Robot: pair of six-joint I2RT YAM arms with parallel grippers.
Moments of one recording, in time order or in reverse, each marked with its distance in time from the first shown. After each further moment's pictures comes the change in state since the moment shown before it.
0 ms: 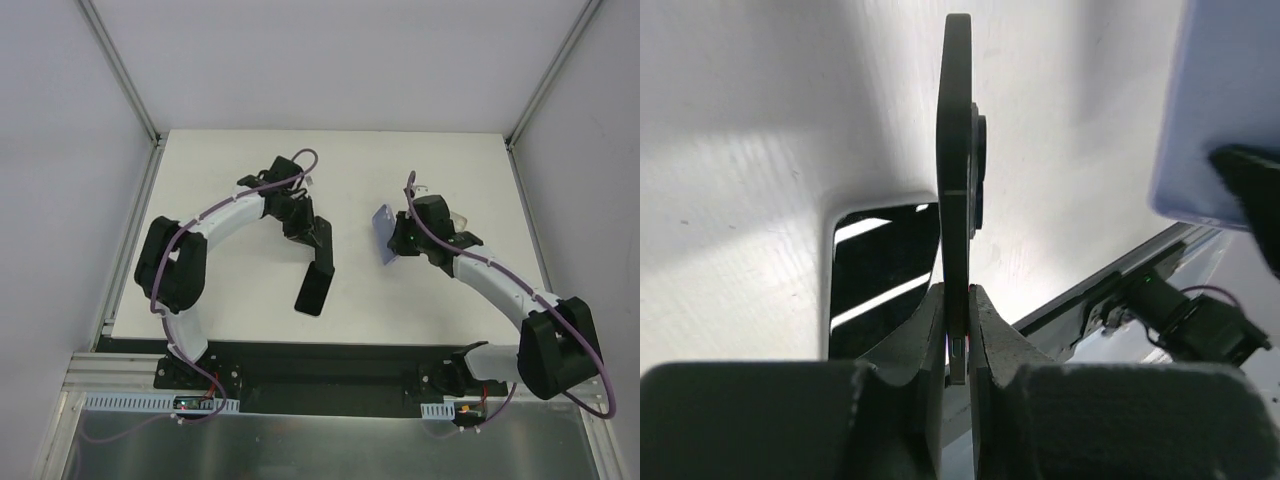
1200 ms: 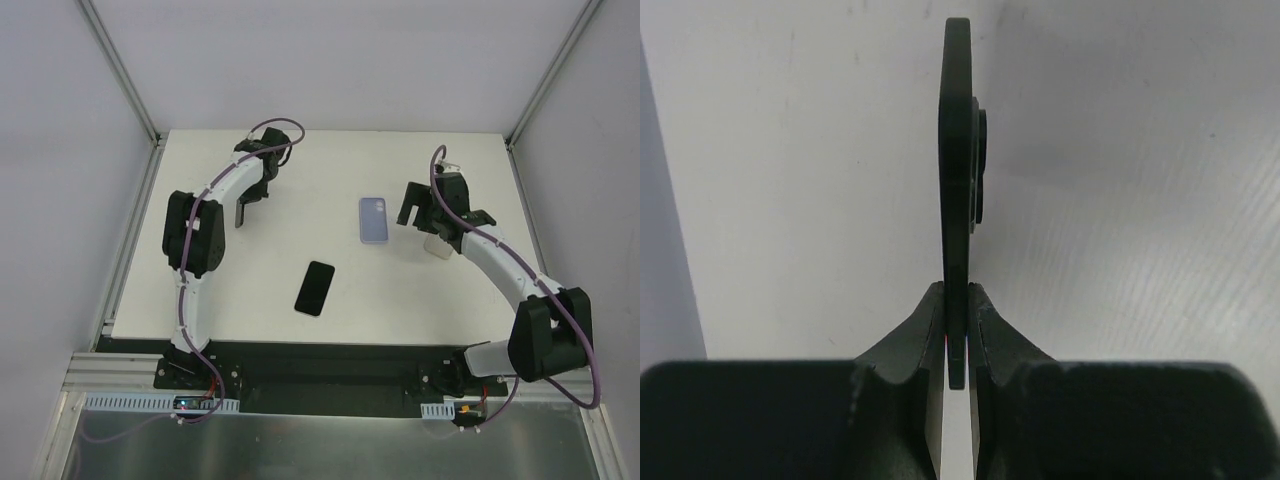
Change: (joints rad) left arm 0.172 0.299 0.465 -0.298 -1.026 0.318; right arm -0.153 0.112 0.195 -0.071 0.149 0.068
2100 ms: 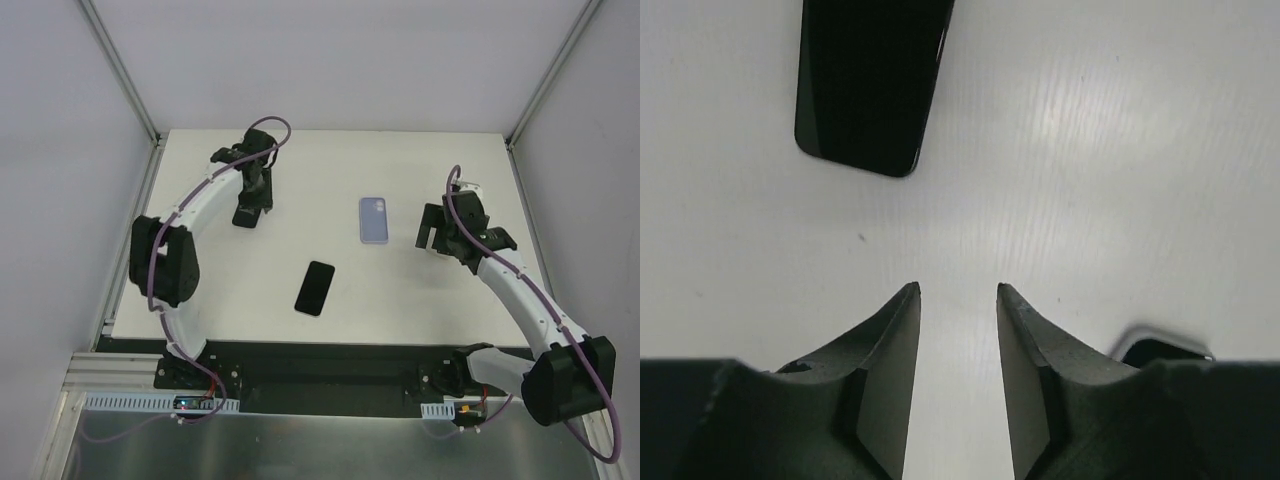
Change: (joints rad) left arm 0.000 -0.213 -0.170 0.057 0.370 -0.068; right arm -0.001 -0.243 -0.094 -0.263 0.155 -0.048
